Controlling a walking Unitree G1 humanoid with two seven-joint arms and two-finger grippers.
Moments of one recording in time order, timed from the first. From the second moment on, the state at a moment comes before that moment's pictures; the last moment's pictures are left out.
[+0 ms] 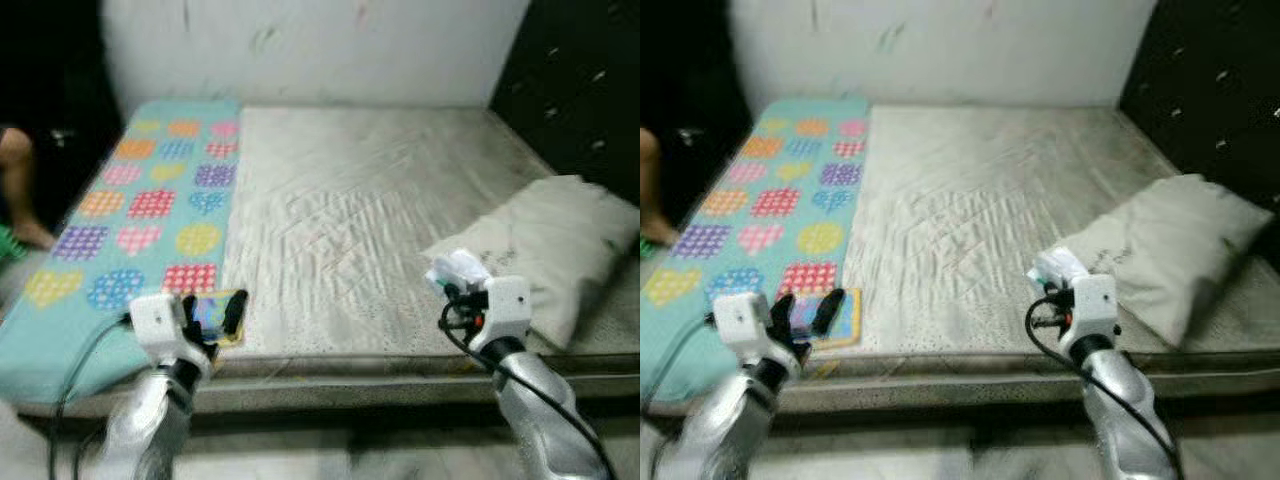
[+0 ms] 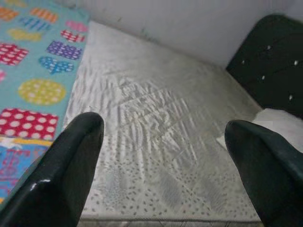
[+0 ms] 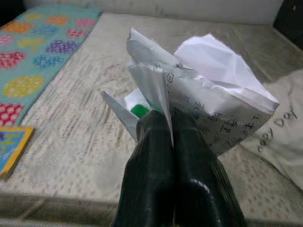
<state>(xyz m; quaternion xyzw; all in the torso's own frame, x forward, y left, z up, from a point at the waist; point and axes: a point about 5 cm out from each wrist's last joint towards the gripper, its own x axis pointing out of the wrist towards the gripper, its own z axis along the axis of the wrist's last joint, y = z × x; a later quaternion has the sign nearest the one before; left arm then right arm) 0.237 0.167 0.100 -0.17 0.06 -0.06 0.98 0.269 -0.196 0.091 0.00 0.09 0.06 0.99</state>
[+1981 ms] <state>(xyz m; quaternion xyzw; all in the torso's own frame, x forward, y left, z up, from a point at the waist) 0.241 0.156 0.106 -0.17 0.04 -0.09 0.98 0.271 -0.197 0.088 -0.01 0.09 0.06 0.99</state>
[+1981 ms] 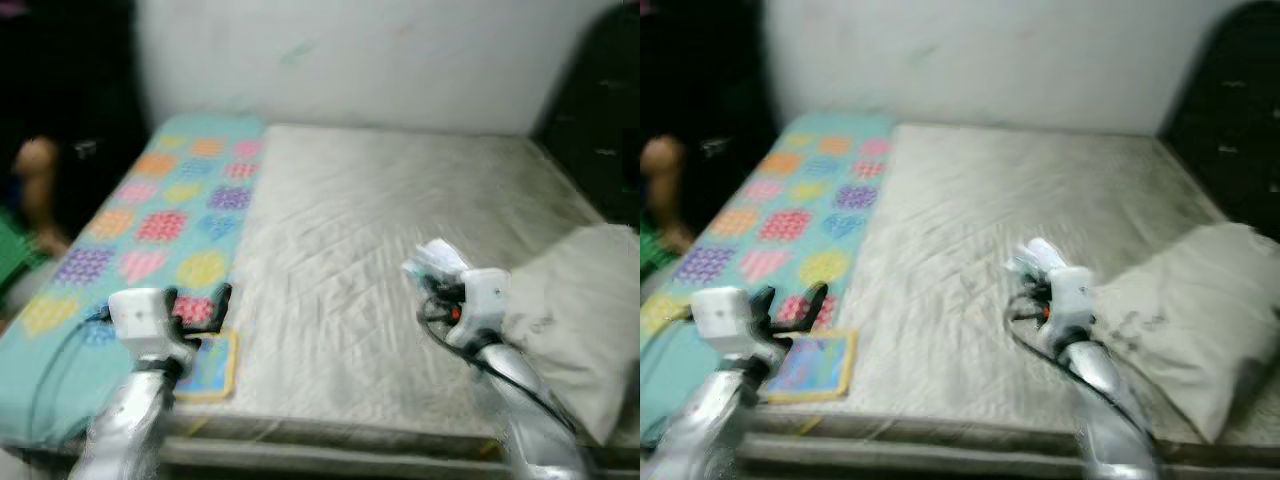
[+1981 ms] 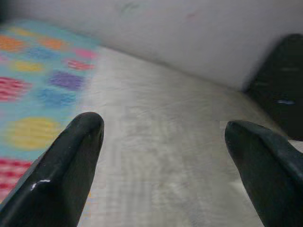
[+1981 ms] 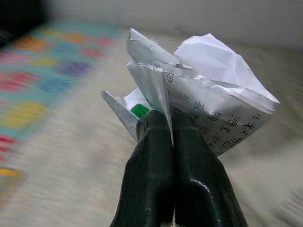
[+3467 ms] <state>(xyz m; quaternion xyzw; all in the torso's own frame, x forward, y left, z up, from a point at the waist) 0.241 0.175 0.101 -0.17 0.05 -0.03 0.98 0.281 -0.174 0.099 -0.02 0.06 0.11 0.99</state>
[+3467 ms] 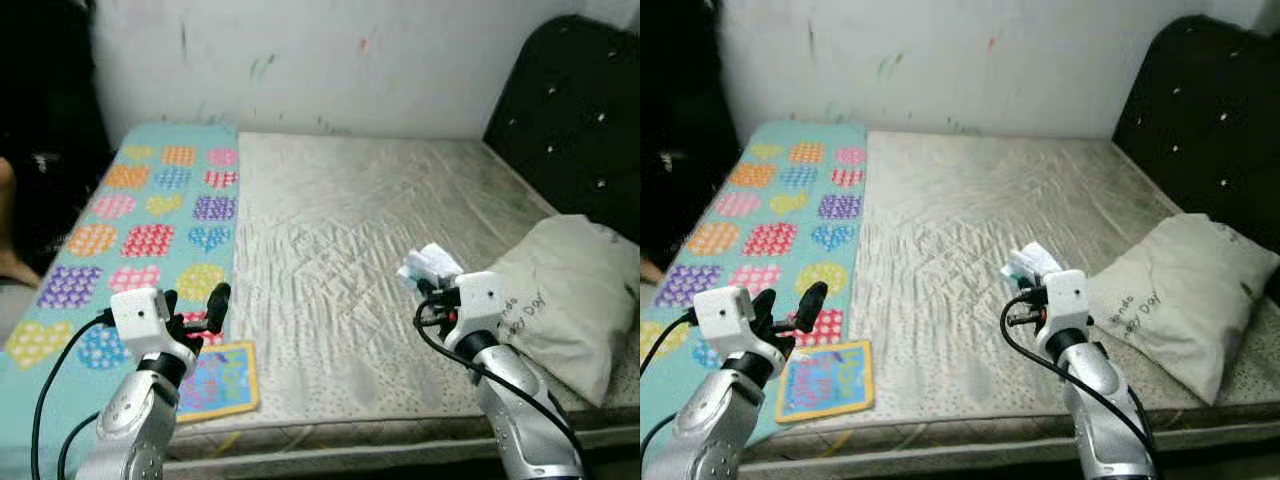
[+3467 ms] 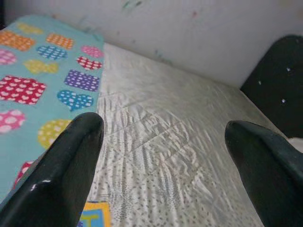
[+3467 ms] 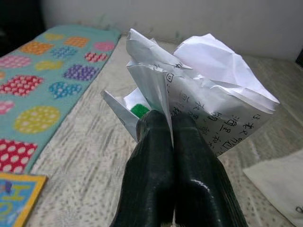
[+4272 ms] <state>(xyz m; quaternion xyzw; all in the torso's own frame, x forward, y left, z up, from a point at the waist) 0.244 0.169 0.094 -0.18 0.06 -0.03 0.98 0.286 -0.164 0.090 -0.02 0.07 0.13 0.99</state>
